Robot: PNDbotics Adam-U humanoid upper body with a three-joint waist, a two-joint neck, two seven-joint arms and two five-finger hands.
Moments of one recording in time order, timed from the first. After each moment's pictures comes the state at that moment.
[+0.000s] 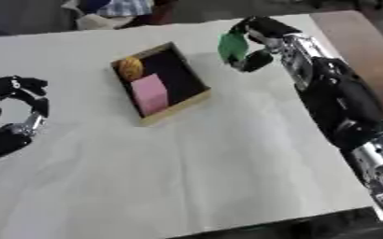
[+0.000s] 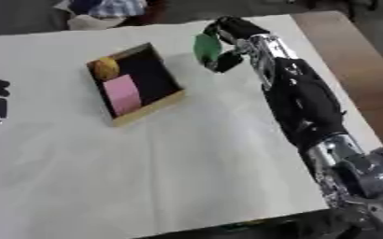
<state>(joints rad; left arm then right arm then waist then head) -0.26 0.55 -0.13 -1.76 -0.40 -0.10 -0.12 -1.09 -0.25 0.06 -0.71 1.09 -0.36 0.22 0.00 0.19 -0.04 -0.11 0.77</state>
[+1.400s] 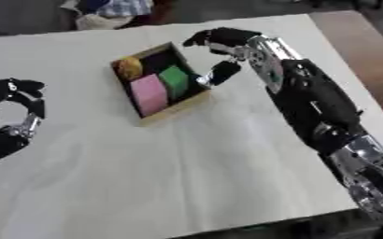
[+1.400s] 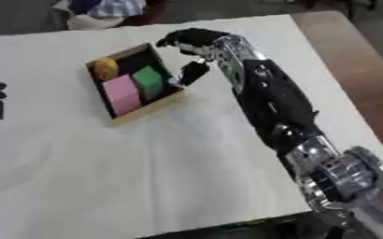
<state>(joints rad) -0.25 0.55 -0.12 -1.76 -0.40 -0.09 -0.11 -1.07 -0.21 0.14 -0.76 1.06 -0.47 0.34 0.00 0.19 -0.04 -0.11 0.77</state>
